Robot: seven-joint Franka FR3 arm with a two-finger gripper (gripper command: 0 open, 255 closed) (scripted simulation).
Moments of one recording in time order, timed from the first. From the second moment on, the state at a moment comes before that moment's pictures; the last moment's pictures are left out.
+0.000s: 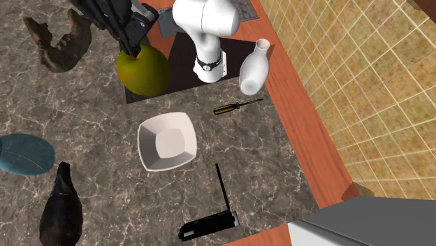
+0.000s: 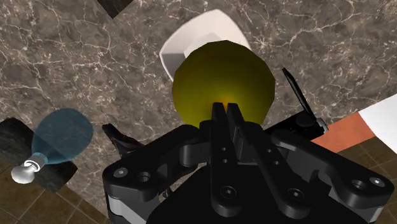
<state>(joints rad) -0.11 -0.40 0.05 -1.66 -0.06 1.30 0.15</state>
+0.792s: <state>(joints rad) -0.19 -0.20 -0.15 -1.47 -0.10 1.33 -0.14</state>
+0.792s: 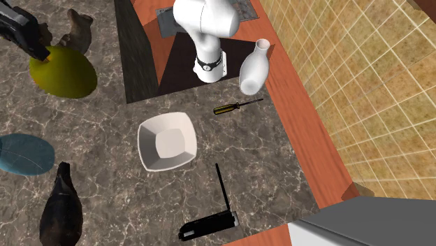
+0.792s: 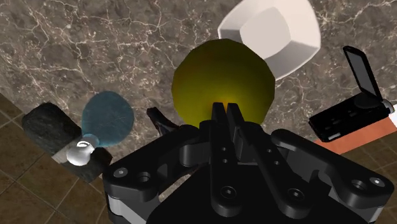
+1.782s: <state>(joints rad) -0.30 0.04 -0.30 -1.27 -0.04 1.38 -0.38</state>
